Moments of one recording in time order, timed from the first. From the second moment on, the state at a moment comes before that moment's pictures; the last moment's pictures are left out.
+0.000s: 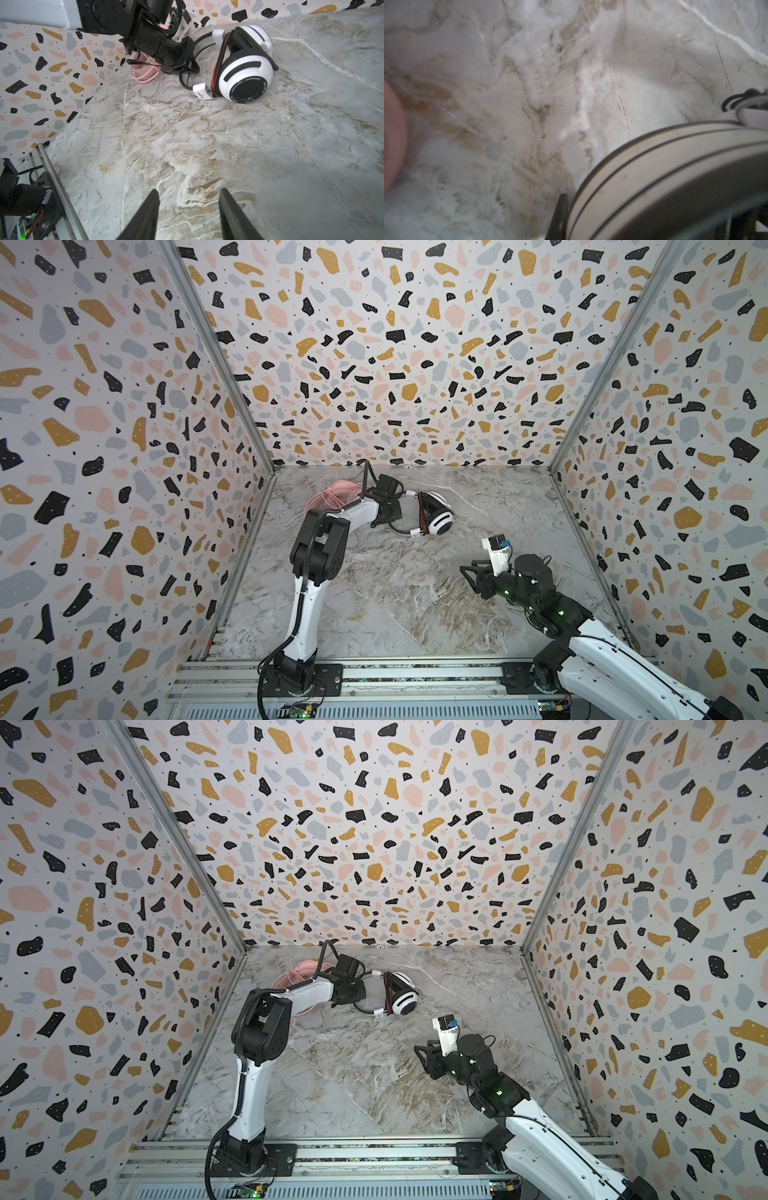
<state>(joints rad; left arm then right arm) -0.43 2.25 1.67 -0.41 -0.01 -0.55 0.60 0.71 0.42 -0.14 -0.19 0.32</state>
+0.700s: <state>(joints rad) -0.43 2.07 1.50 -0.36 -0.01 -0.56 0.57 0.69 0.41 -0.19 -0.10 0.33</state>
